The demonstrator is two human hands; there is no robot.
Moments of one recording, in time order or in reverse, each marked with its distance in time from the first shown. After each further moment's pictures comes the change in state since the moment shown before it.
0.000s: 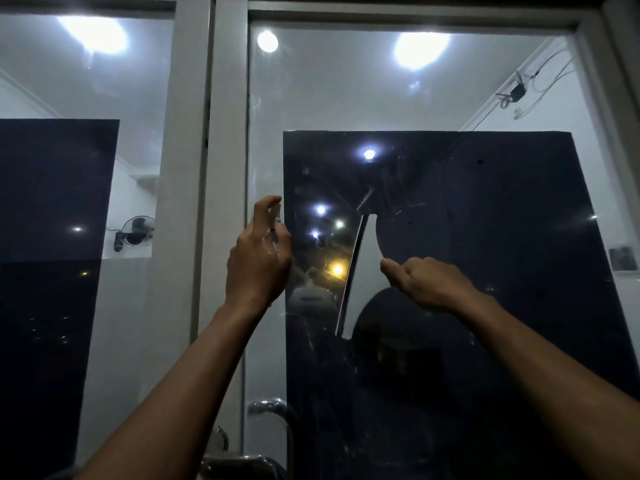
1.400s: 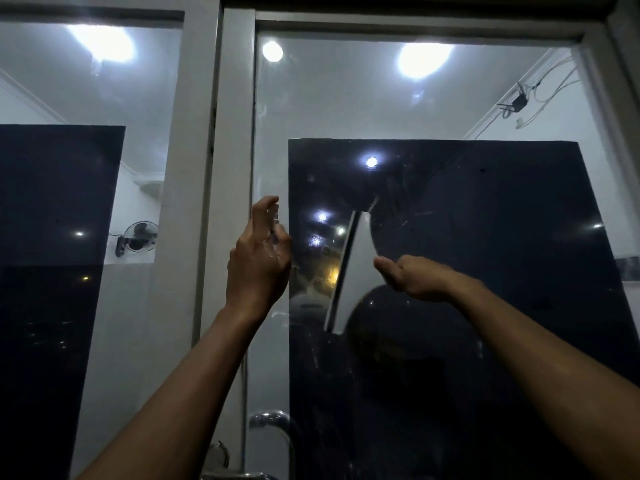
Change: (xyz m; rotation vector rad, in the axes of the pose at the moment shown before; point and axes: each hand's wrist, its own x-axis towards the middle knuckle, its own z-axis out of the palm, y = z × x) left_hand 0.010 -0.006 -0.001 -0.014 0.048 0.016; right_hand 0.041 -0.014 -0.009 0.058 -0.152 -0.021
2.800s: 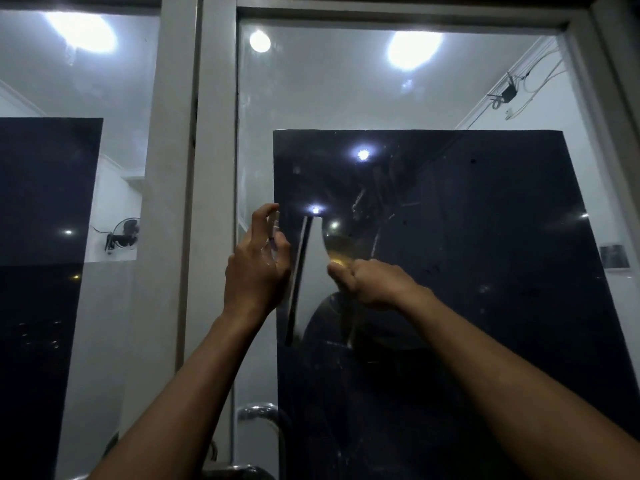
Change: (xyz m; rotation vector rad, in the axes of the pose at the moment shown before) left_hand -0.017 0.006 0.013 -0.040 -0.080 -0.020; right_hand -0.004 -0.040 0.035 -0.085 0.089 -0.114
